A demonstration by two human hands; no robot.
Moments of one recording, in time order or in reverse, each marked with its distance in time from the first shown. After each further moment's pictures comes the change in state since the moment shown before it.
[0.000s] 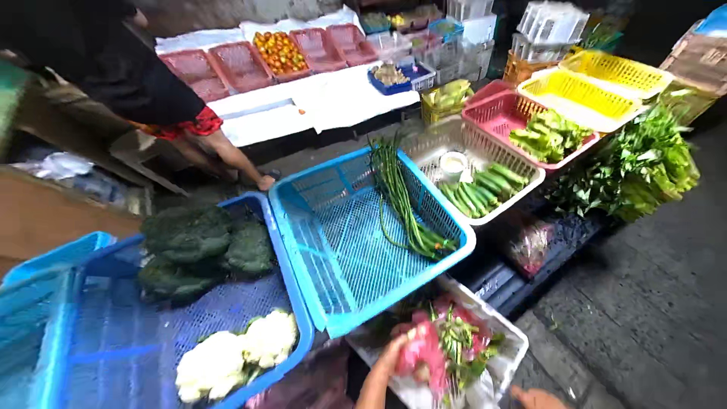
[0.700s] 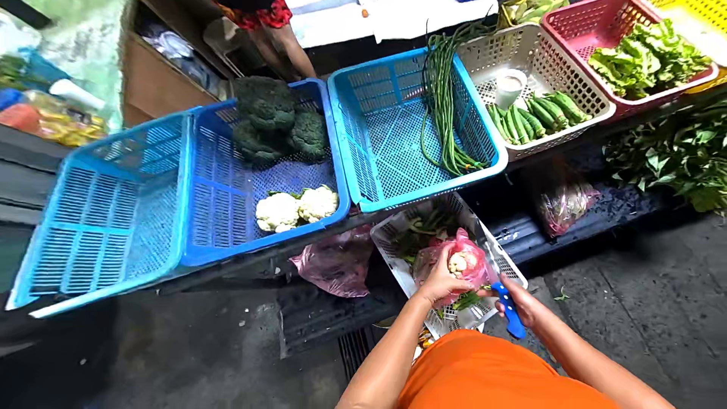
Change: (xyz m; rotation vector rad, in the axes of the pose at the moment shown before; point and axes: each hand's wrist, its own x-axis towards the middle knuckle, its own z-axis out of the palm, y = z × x) left_hand -0.081 0.018 0.119 0.158 -0.013 0.319; right_hand -0.010 -0.027 -0.072 1.338 -0.159 -0.240
